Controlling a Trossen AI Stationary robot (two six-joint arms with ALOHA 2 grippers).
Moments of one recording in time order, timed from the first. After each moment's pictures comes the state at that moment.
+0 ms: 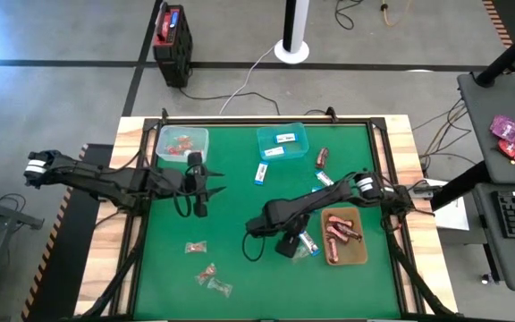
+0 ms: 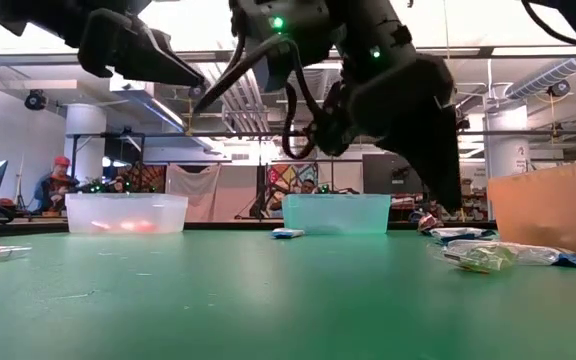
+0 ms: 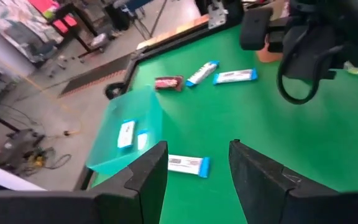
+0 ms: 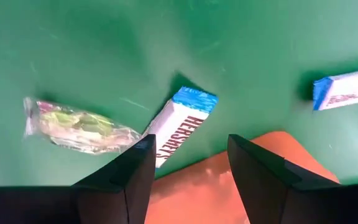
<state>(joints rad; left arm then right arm) -0.11 0.93 0.56 -0.02 -0.38 0.31 0.22 2.29 1.89 -1.53 -0.16 0.64</state>
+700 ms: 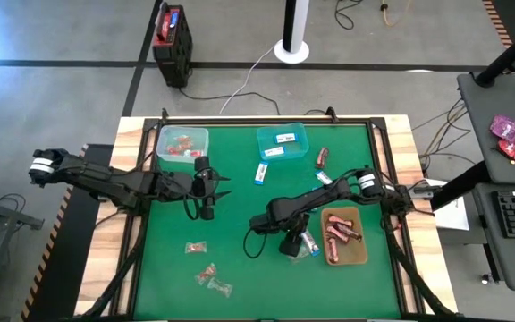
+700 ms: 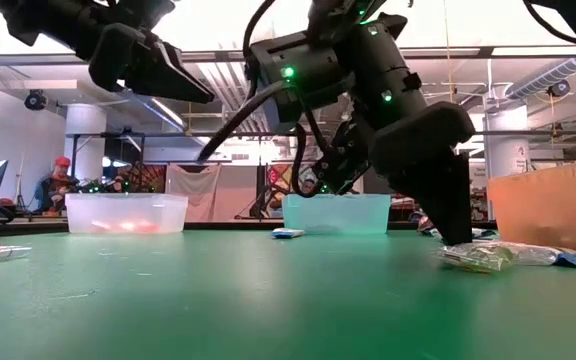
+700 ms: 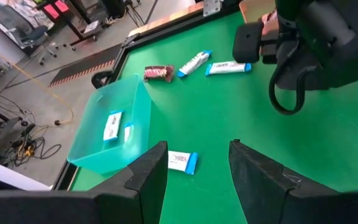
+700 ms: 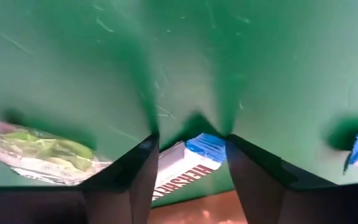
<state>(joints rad) -0.11 1.04 0.55 0.05 -0.37 0.26 0.19 2.28 1.71 -1.32 -0.19 0.51</state>
